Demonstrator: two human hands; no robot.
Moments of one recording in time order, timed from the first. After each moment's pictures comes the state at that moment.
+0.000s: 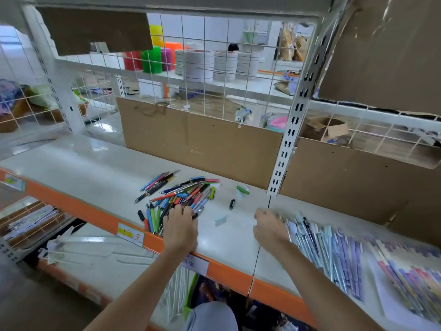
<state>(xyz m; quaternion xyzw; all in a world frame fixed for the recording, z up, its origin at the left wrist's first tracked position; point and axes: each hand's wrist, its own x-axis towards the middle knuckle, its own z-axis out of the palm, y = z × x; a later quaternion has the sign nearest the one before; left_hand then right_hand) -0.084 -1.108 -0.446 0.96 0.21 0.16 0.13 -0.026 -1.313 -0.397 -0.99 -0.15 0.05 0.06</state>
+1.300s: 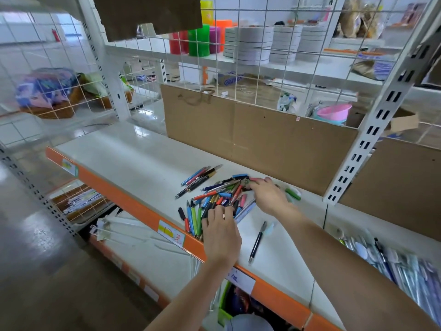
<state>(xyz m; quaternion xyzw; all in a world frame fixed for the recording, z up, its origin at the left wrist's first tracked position) -0.086 -1.111 -0.451 0.93 0.25 0.22 0.13 0.065 -1.178 -0.406 -0.93 -0.37 0.02 0.02</state>
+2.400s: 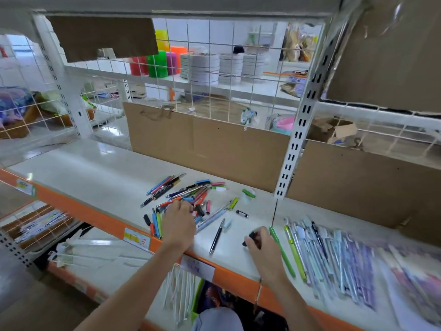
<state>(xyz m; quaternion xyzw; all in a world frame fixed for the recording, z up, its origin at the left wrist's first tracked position) -0.083 -1.083 -0.428 0.95 0.21 0.18 0.15 -0.069 -1.301 -0.429 -0.89 -0.11 0.05 0.44</state>
